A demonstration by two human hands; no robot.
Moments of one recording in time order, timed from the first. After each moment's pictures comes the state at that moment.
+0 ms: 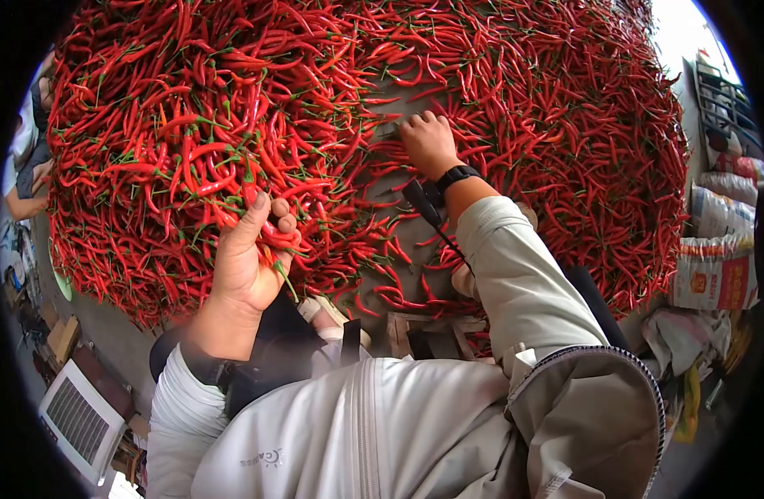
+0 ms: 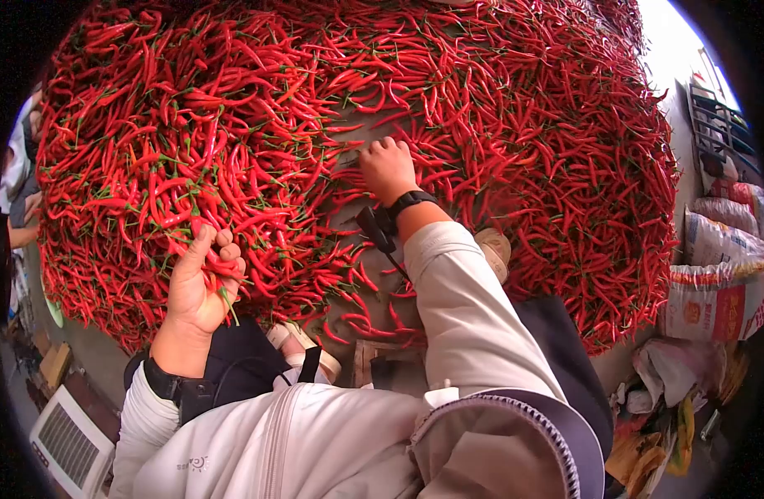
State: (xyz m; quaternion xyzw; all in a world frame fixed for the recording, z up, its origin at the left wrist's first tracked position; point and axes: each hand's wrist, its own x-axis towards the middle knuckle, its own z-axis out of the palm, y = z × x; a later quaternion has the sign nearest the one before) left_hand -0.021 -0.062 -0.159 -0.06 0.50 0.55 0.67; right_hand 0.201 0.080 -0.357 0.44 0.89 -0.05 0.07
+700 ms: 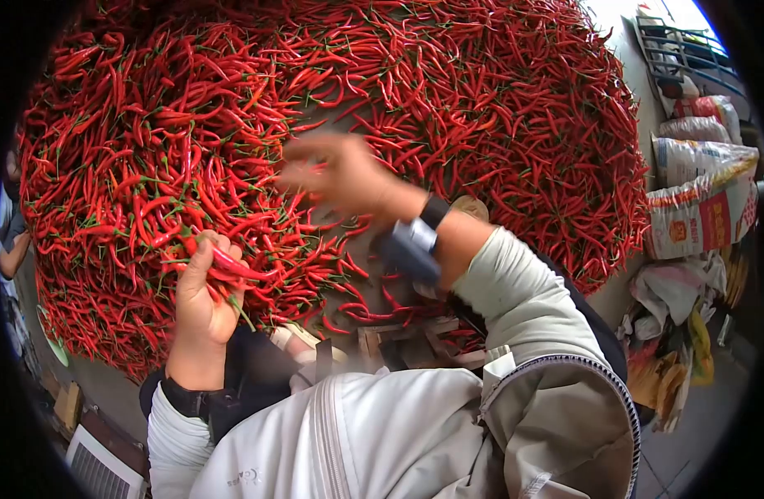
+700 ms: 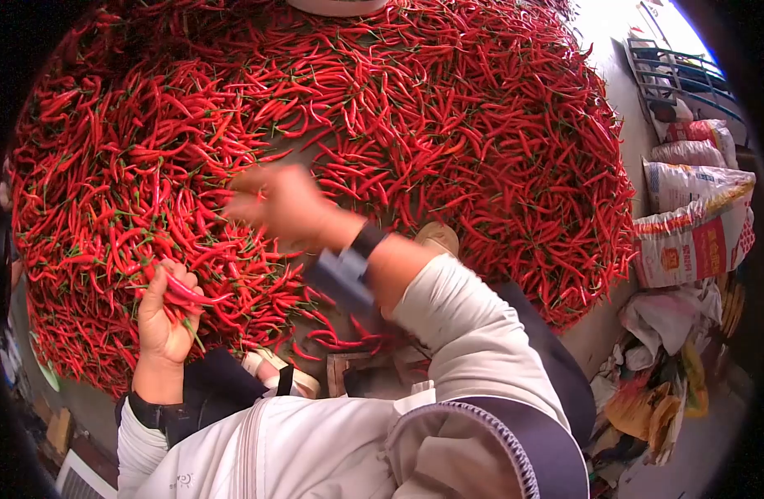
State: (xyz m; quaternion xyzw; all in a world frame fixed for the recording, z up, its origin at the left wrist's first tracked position) left_hand -0.027 -0.067 -0.170 0.02 0.40 0.53 0.75; right_hand 0.188 0.058 -0.221 0.39 0.67 -0.54 -0.32
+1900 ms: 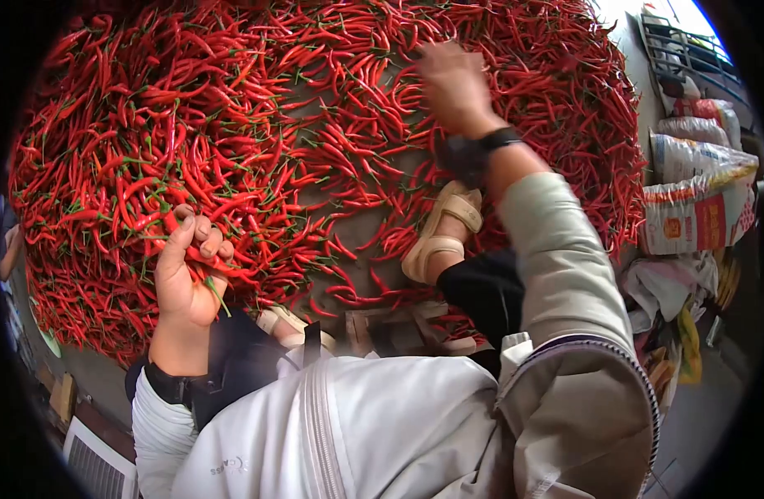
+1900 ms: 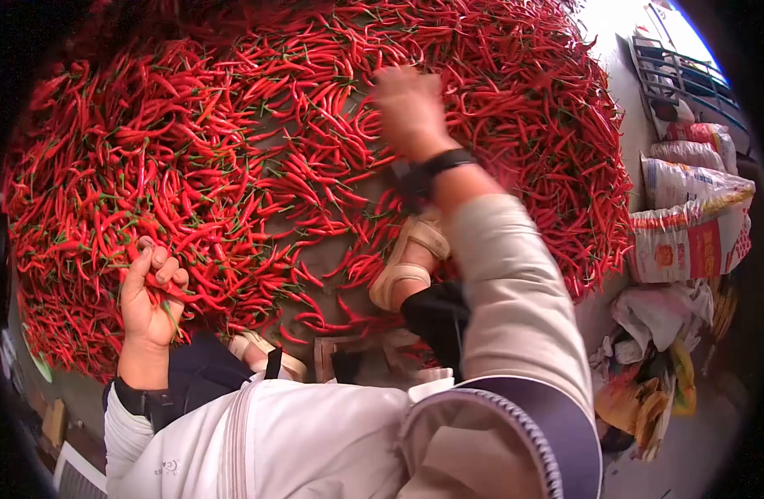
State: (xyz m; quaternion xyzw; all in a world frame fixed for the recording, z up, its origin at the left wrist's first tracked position) left_hand -0.008 -0.056 -0.155 0.00 0.46 0.57 0.68; right_hand 0.333 0.142 -0.268 0.46 0.88 0.13 0.02
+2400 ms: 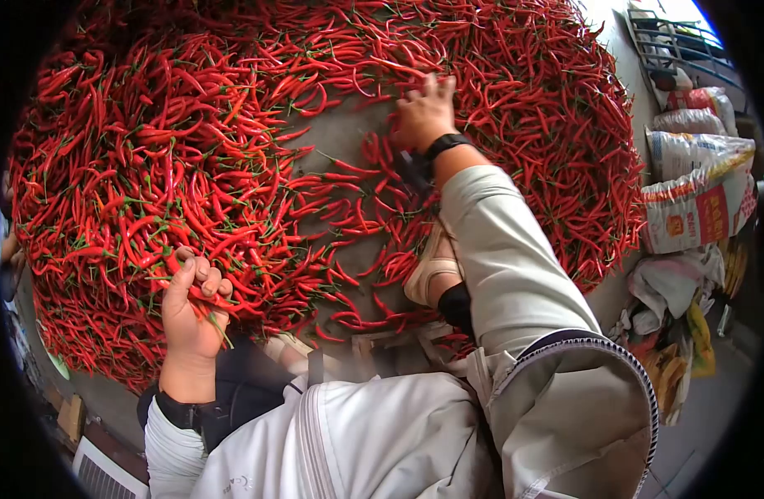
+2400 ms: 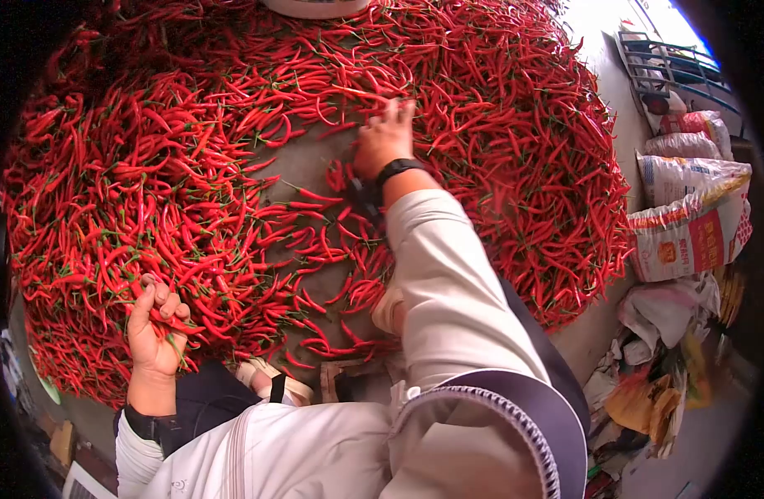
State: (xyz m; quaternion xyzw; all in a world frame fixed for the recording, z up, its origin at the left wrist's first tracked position) left_hand -0.012 -0.058 -0.160 0.00 0.46 0.57 0.68; right_hand 0.305 0.144 -0.299 0.57 0.78 0.05 0.26
